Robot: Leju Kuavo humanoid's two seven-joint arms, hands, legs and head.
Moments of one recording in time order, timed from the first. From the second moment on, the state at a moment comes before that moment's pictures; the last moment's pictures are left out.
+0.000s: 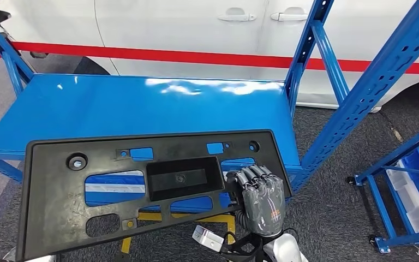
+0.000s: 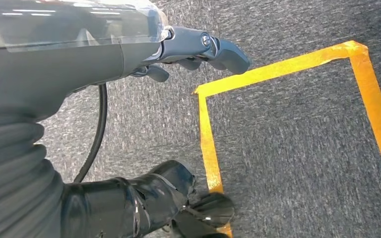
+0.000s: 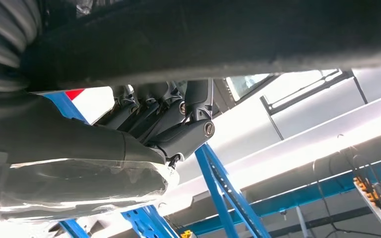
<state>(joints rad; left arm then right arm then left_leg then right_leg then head) -0.09 -0.24 0.95 -0.20 -1.29 0.28 -0.37 -0.04 -0.08 0.68 -1.59 1.42 -0.66 0.01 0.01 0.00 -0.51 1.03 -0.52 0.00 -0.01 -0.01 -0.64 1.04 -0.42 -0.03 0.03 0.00</state>
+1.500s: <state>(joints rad) -0.09 -0.24 0.95 -0.20 -1.29 0.28 -0.37 -0.04 -0.07 0.66 -1.59 1.30 -0.64 -0.03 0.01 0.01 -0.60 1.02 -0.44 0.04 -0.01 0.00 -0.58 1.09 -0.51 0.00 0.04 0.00</state>
